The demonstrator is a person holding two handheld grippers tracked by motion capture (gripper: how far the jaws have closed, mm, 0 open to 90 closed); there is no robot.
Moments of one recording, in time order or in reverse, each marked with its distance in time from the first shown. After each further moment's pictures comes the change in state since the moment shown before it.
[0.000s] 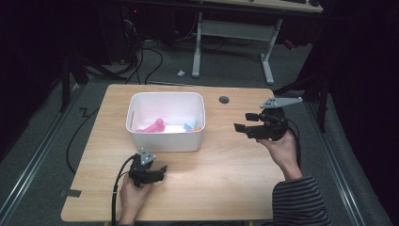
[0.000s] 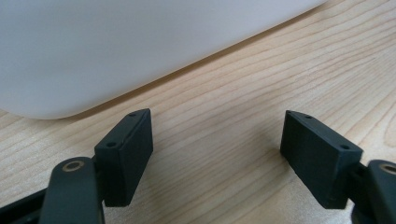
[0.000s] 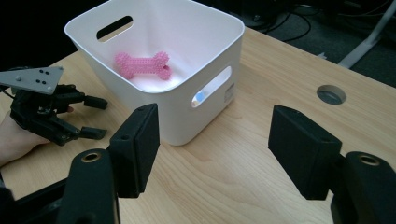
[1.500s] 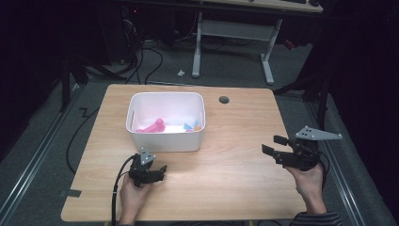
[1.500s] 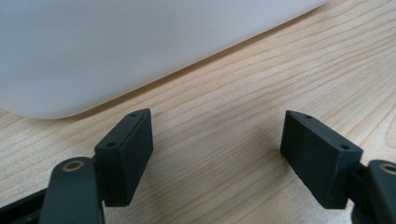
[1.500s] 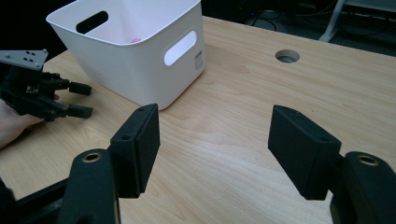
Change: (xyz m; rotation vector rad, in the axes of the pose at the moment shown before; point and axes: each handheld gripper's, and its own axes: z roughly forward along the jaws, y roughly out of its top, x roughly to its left) left arm 0.000 0.000 0.000 0.000 0.002 -0.002; right arm -0.004 -0.087 -0.060 -0.090 -0.093 0.103
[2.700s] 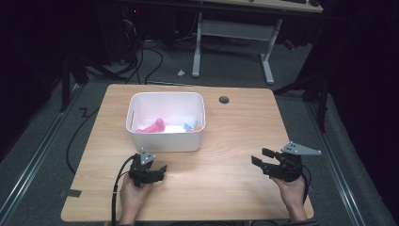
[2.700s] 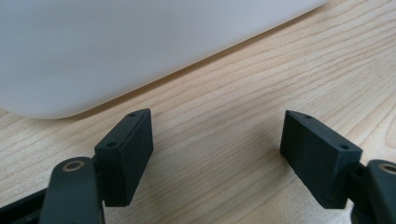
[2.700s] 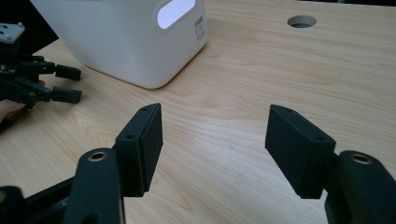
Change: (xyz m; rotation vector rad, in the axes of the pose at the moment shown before) left arm 0.000 0.000 0.000 -0.001 0.000 -0.001; right arm 0.001 -0.056 0.043 -0.001 0.010 0.058
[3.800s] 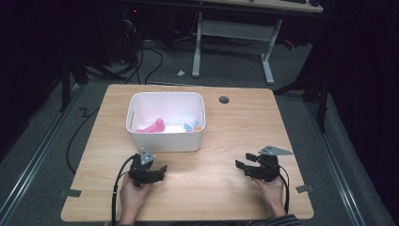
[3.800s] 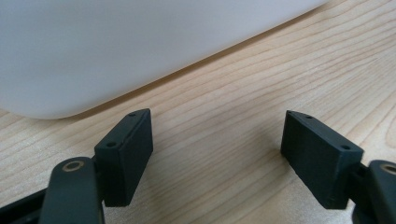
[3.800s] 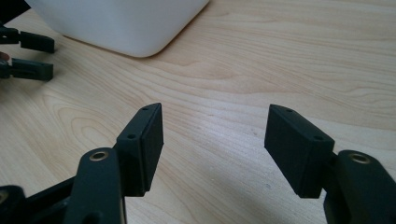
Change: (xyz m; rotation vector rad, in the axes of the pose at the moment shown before) left arm 0.000 0.000 0.000 0.001 0.000 0.001; right arm 0.005 -0.027 0.065 0.089 0.001 0.033
